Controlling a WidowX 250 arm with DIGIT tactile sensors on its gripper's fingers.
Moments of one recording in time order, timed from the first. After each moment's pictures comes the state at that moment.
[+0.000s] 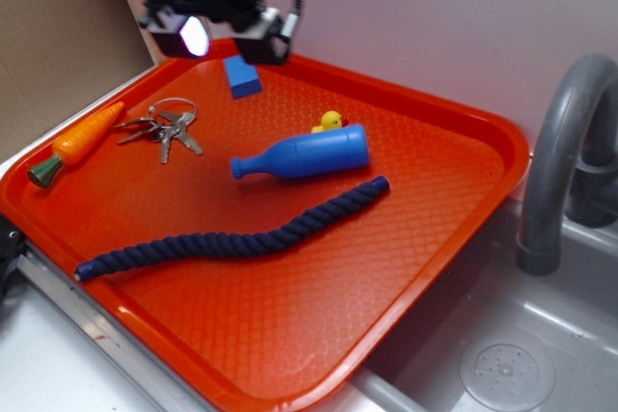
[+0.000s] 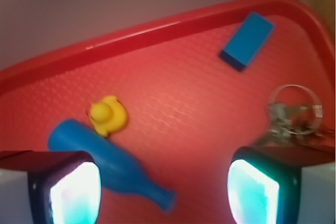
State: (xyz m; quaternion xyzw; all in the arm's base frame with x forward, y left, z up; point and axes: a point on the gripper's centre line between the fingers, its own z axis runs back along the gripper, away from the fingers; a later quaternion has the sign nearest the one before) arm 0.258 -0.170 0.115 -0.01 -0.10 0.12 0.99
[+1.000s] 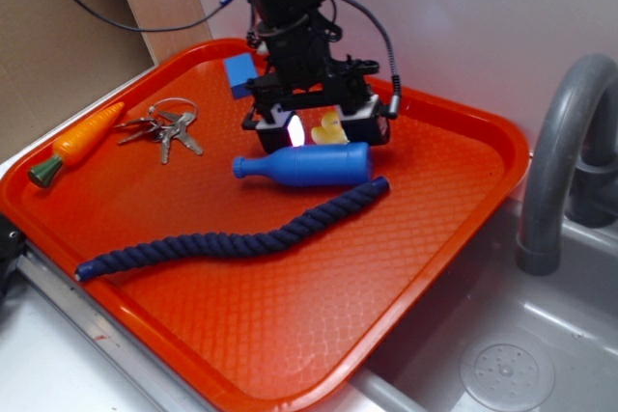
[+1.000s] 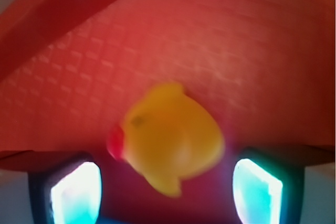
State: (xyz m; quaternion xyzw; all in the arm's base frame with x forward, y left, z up) arm 0.294 -0.210 0.037 -0.10 -0.01 0.18 0.98
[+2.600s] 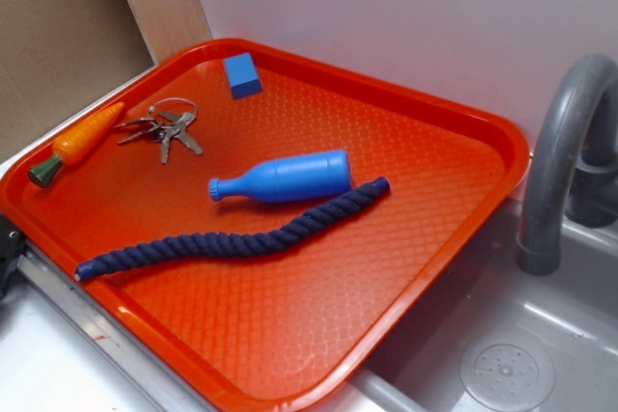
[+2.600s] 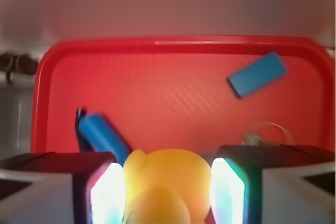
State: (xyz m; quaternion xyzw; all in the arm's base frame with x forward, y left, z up) arm 0.258 -0.089 0.218 -0.10 -0.02 -0.10 0.99
